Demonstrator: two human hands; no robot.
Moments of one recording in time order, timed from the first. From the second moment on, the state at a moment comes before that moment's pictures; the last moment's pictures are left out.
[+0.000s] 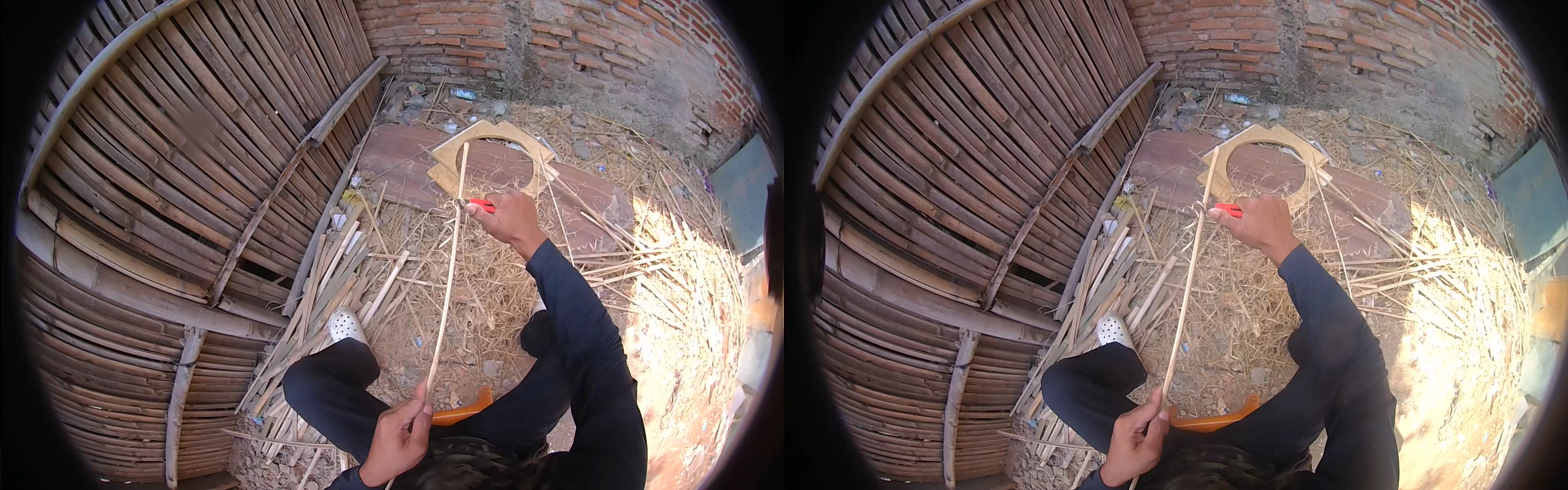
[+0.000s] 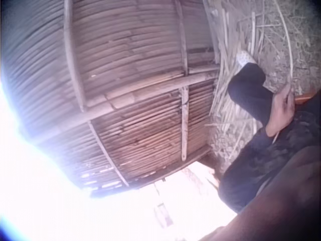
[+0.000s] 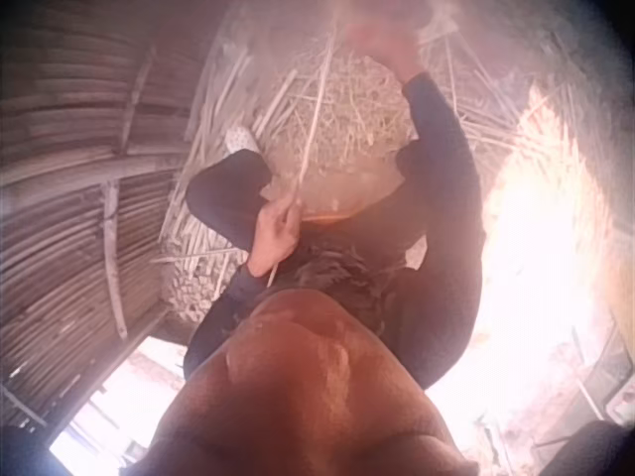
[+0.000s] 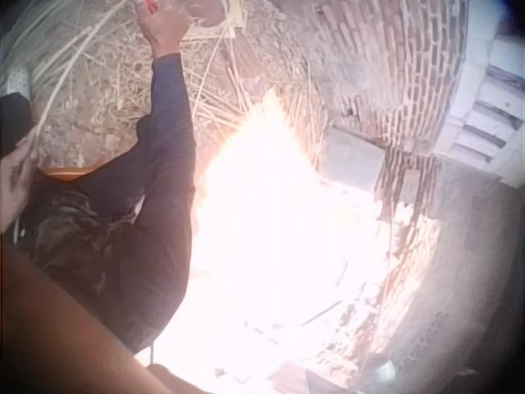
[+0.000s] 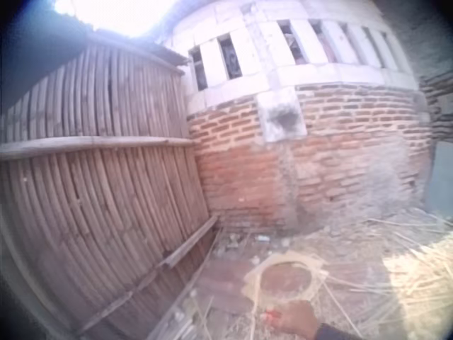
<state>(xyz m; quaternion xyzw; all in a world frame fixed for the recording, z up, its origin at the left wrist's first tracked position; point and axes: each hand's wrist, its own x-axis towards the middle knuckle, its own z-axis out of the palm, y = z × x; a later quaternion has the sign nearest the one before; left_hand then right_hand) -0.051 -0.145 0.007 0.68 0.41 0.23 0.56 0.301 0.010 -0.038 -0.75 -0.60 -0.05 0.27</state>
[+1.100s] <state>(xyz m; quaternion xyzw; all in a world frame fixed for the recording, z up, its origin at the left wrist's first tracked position) -0.026 -0.089 0.016 0.38 0.38 0.27 0.80 0.217 -0.059 -0.027 -0.56 -0.77 0.00 0.30</state>
